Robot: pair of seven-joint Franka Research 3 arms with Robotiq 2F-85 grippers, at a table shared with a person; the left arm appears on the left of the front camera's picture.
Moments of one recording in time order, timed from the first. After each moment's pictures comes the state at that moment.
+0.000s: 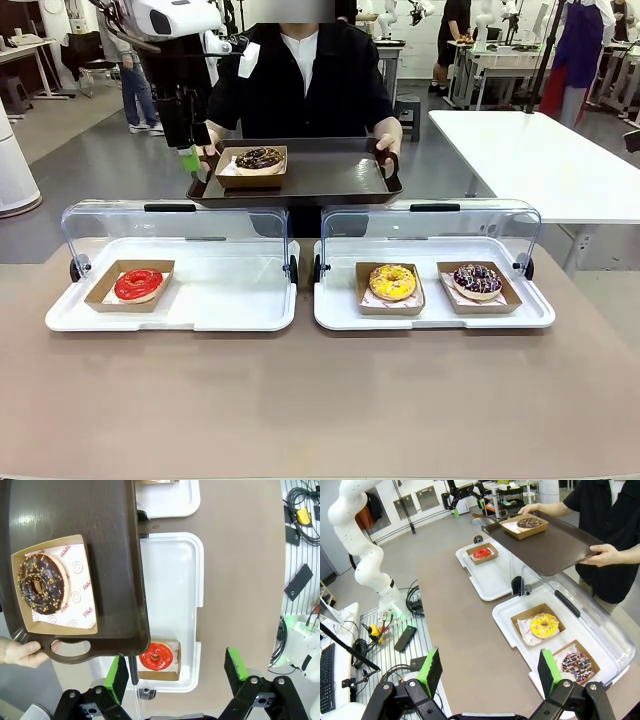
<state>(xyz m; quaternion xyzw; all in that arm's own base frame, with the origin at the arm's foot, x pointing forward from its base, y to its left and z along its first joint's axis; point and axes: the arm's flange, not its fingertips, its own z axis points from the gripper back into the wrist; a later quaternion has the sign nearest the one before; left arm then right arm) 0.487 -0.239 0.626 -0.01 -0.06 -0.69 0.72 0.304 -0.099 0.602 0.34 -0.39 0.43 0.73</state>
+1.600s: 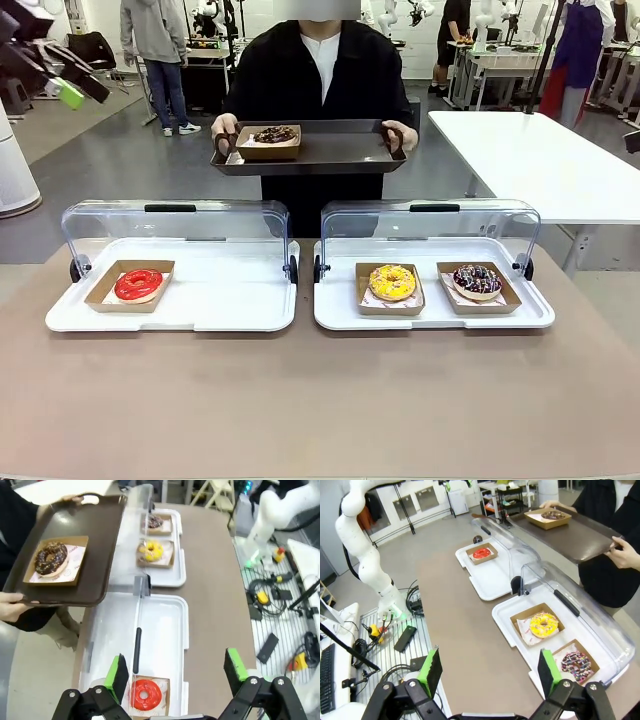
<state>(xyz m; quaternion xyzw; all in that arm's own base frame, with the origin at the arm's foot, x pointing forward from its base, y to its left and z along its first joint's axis) 0.527 0.023 0.643 -0.32 -0.27 -0.60 0.68 0.304 -0.100 0.602 0.34 -0.39 0.43 0.74</state>
